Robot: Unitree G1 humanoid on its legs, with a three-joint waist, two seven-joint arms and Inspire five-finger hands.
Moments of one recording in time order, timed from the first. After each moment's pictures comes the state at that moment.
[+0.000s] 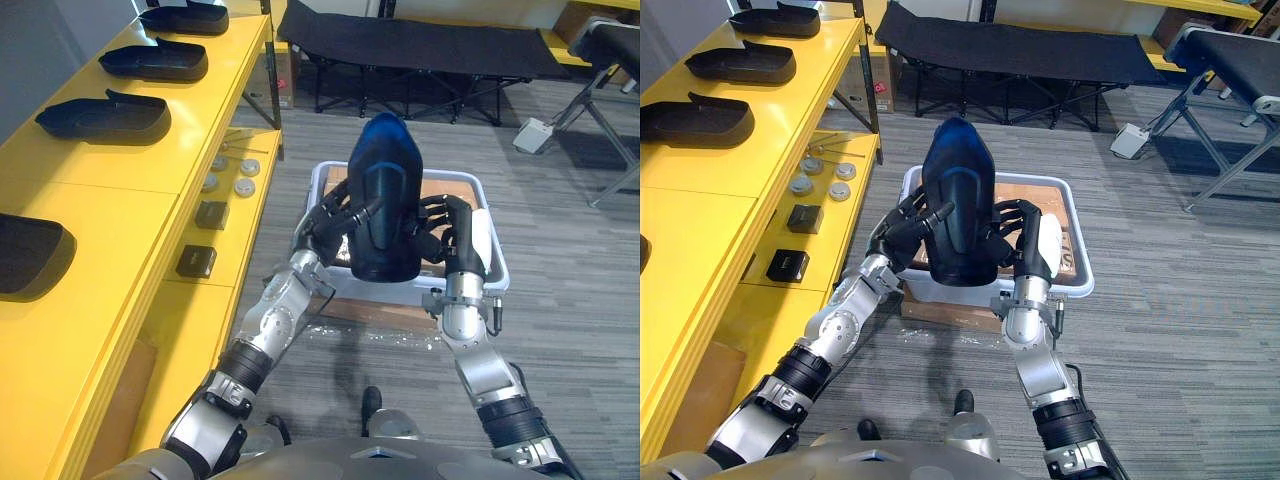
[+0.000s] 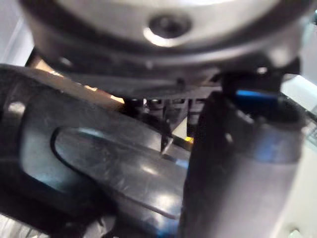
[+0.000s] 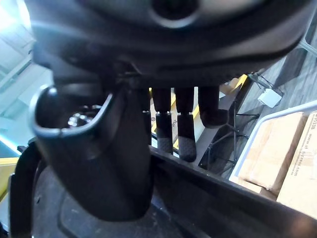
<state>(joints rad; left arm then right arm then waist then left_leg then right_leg) -0.35 0.09 -0.39 0.36 -0.90 0.00 -0.01 -0.05 -0.24 0.18 0.03 -0.29 0.06 -0.49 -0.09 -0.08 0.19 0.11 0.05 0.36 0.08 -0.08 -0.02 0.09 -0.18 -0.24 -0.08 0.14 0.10</state>
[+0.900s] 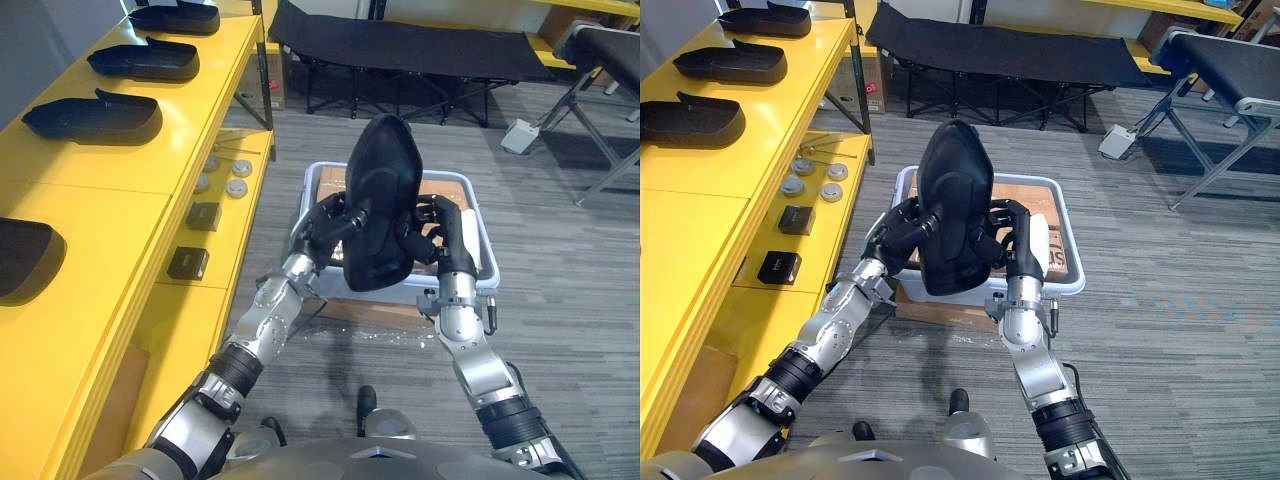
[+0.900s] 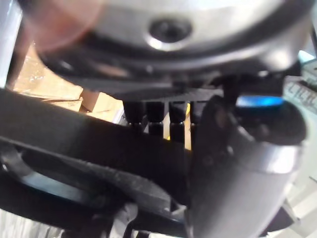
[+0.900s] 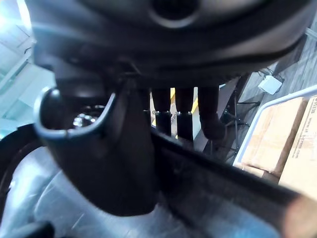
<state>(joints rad) -0.34 0.14 -0.47 0.37 -0.77 -0.15 -0.04 -0.05 -0.24 0.23 0.03 -0.20 0.01 -0.44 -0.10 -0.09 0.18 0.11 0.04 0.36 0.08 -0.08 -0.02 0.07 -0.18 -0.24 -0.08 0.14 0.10</state>
